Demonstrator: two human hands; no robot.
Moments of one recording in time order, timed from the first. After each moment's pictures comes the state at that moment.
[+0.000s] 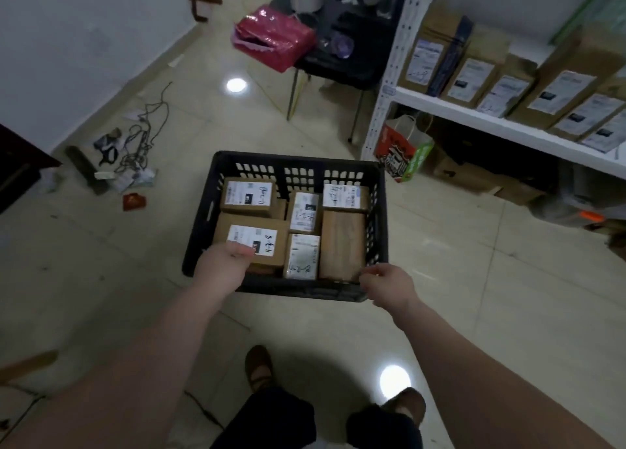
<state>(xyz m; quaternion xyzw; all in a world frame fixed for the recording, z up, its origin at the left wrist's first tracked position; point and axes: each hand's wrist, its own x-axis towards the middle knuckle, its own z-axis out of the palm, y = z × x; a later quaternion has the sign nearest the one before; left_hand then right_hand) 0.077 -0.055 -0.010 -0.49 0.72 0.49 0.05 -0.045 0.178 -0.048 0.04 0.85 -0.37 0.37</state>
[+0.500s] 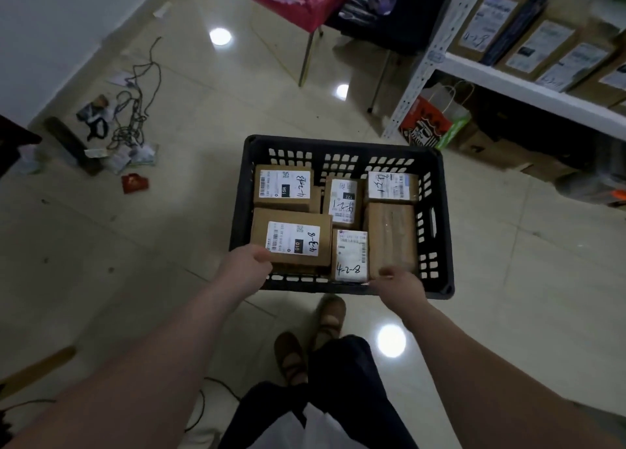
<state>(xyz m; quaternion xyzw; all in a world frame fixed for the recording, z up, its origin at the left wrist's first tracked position) 0.084 -0.188 -0.067 -0.43 0.74 0.47 0.23 -0.020 0.046 -0.092 0.10 0.87 -0.24 0.41</state>
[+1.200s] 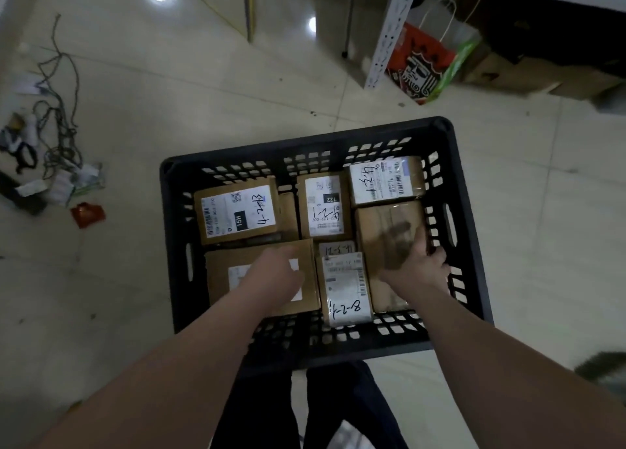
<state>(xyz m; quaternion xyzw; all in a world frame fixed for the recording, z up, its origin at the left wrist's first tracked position) -0.077 -0.169 -0.172 -0.29 0.80 0.34 0.39 -0.136 0.043 -0.218 0.17 0.89 -0.11 0.41</state>
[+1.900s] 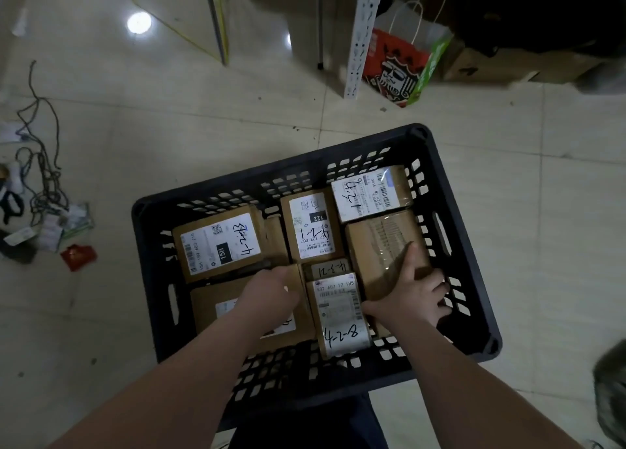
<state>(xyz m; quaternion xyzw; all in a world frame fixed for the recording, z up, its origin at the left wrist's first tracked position) -0.104 -0.162 -0.188 -0.24 0.81 0.28 0.46 -0.118 0.040 -0.246 0.20 0.90 -0.05 0.39</state>
